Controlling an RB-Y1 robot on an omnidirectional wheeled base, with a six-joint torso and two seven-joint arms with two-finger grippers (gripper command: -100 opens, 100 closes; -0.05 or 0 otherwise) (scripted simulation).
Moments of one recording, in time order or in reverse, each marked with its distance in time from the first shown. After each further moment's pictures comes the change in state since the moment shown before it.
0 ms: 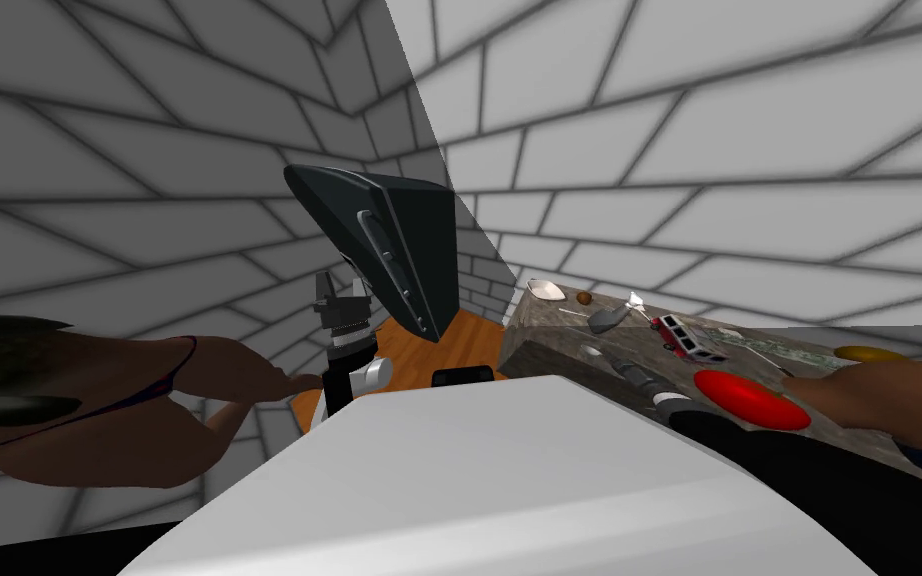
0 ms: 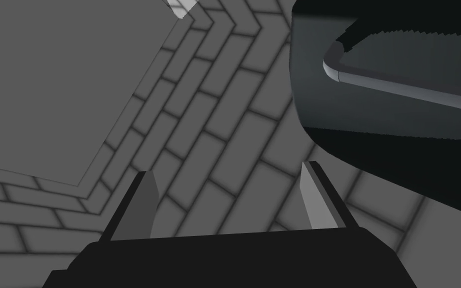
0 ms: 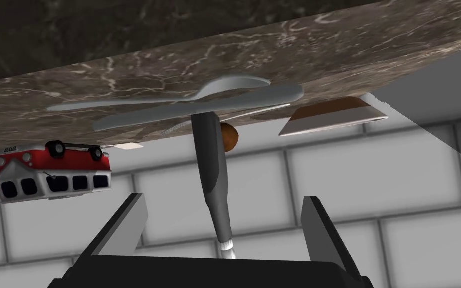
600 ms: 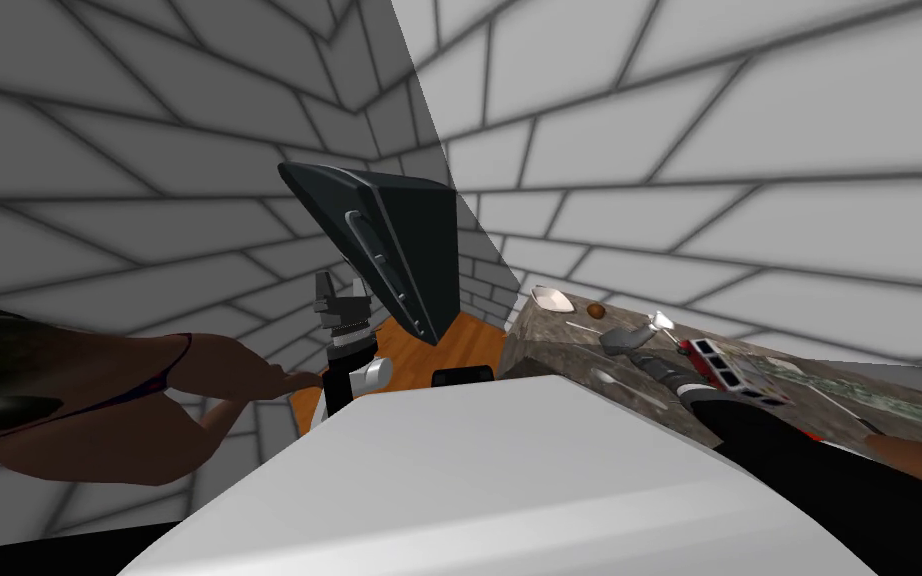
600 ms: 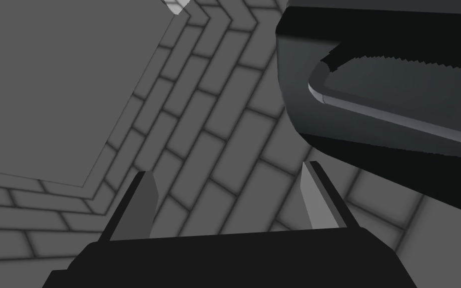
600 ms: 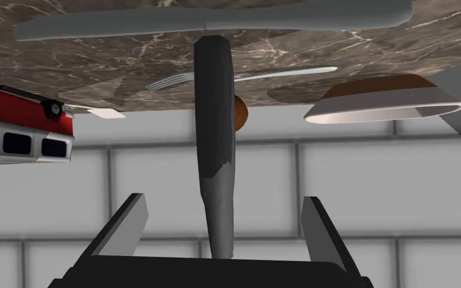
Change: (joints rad) left arm 0.000 0.000 0.000 0.000 0.000 0.000 0.000; right arm 0.011 -0.139 -0.070 0.045 -0.023 0.070 -0.019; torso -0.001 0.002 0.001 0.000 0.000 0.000
